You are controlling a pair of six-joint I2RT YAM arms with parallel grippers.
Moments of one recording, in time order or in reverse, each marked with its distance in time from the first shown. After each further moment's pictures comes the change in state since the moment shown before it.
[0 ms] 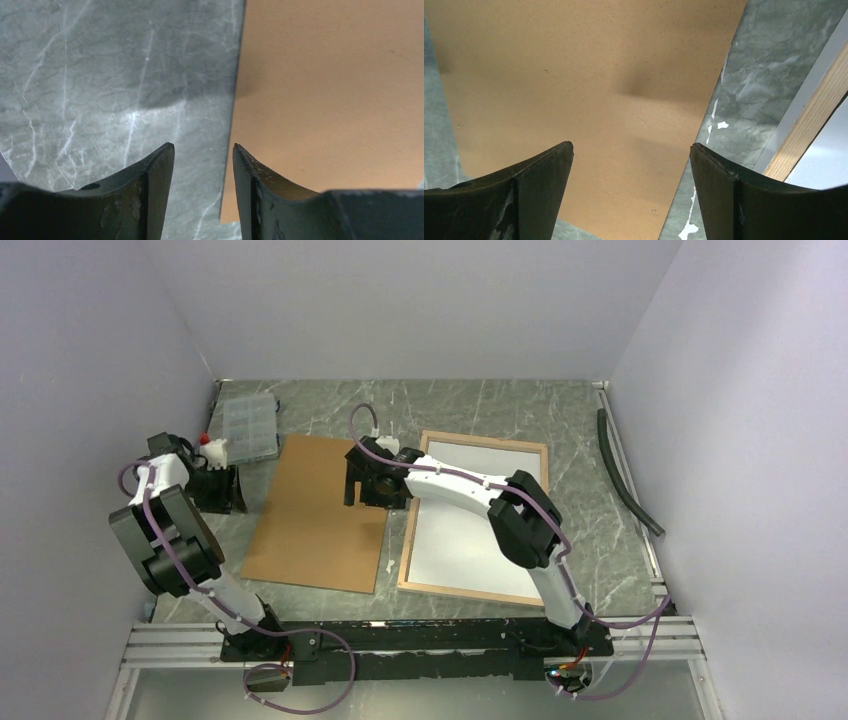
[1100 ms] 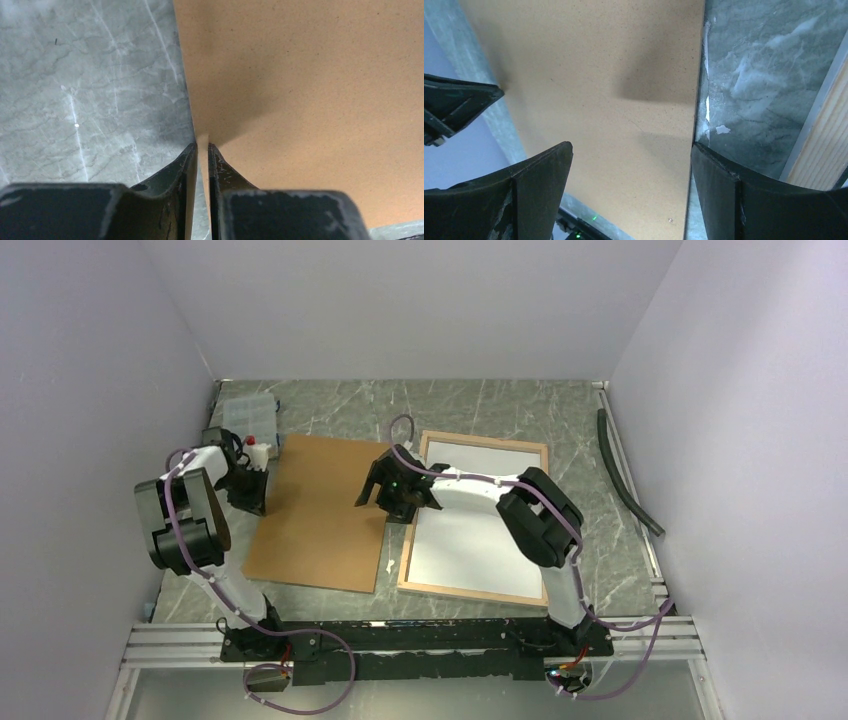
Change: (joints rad) left arm -0.235 0.135 -0.042 0.129 -0.155 -0.044; right arm -0.077 -0.089 -0.355 0.383 -0.204 0.254
